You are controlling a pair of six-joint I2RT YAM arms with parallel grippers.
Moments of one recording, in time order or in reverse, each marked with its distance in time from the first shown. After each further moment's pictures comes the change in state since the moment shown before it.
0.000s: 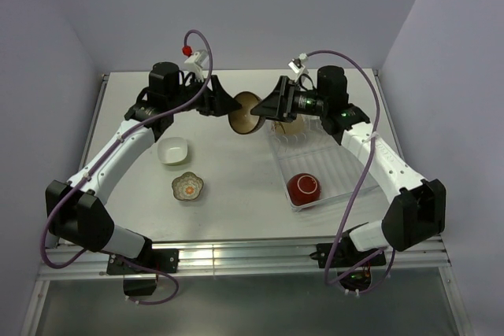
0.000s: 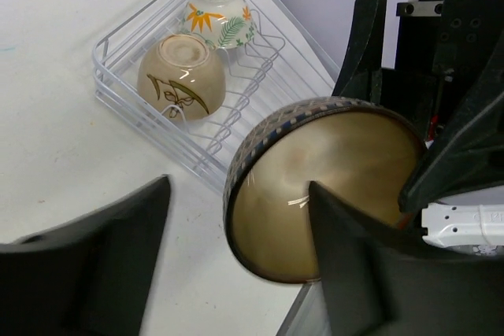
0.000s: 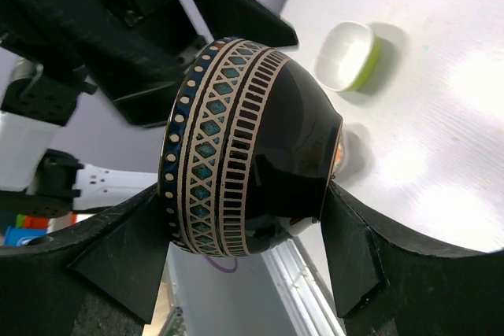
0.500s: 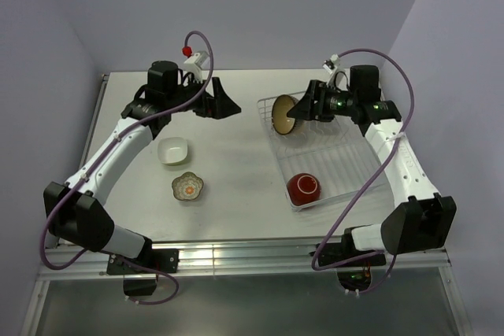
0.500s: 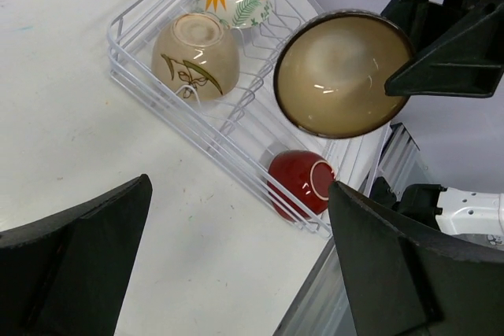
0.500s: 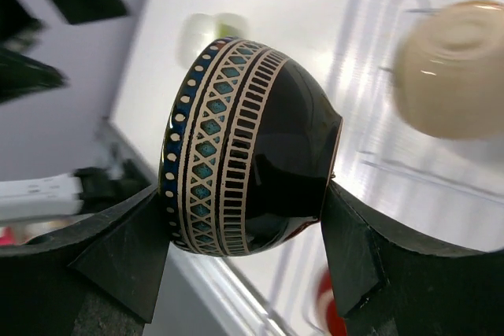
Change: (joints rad) left arm 0.012 0.000 0.036 -0.117 -0.003 0.072; right arm -0.241 -0.051 0.080 -0.460 0.061 -0.436
